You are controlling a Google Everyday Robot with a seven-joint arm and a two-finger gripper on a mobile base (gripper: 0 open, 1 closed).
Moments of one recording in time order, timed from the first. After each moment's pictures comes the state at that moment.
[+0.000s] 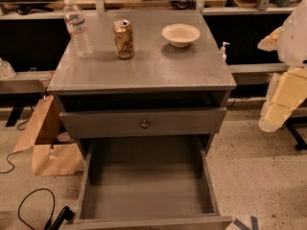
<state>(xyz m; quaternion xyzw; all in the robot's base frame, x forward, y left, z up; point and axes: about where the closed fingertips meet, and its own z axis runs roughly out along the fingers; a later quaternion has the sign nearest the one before) 0.438 -0.217 0.976 -0.60 0.78 -0.03 0.16</state>
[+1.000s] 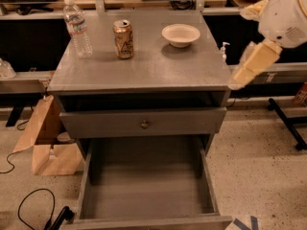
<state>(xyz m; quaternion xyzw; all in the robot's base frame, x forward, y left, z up) 0.534 -0.192 0.992 -0.60 0.73 -0.01 0.33</state>
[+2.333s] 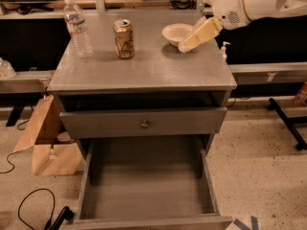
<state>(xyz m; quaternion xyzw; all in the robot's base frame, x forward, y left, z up) 0.674 -0.116 0.997 -0.54 0.67 0.12 0.49</state>
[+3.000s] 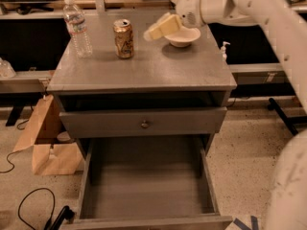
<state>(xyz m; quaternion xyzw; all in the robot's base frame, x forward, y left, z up) 0.755 -0.035 0.982 -0.50 0.64 0.20 0.54</state>
